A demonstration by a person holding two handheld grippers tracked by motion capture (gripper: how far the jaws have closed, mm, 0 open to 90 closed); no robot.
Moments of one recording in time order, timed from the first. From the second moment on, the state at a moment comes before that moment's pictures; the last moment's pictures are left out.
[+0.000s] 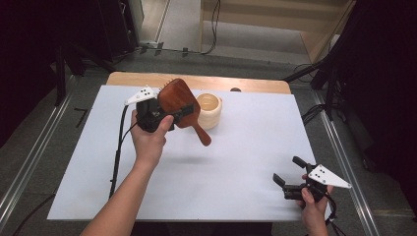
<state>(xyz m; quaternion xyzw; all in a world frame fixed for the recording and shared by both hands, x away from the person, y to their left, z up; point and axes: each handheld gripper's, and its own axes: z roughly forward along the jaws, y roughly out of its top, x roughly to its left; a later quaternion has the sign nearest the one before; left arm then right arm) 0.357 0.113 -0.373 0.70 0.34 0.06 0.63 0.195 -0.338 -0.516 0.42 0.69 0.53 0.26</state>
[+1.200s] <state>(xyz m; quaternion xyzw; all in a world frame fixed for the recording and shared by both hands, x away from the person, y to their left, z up) 0.396 0.109 -0.359 0.69 0.34 0.07 0.64 0.196 -0.340 -0.518 0.42 0.68 0.54 0.26</state>
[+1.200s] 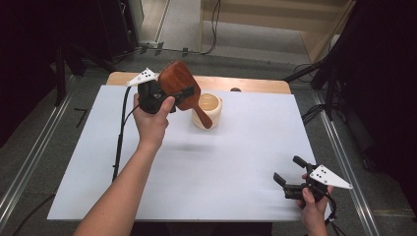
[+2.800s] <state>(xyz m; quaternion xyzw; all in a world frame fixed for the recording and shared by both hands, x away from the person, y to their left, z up) 0.441 0.104 -0.355 0.66 0.38 0.12 0.63 0.197 -0.340 -0.518 0.41 0.68 0.55 0.25</state>
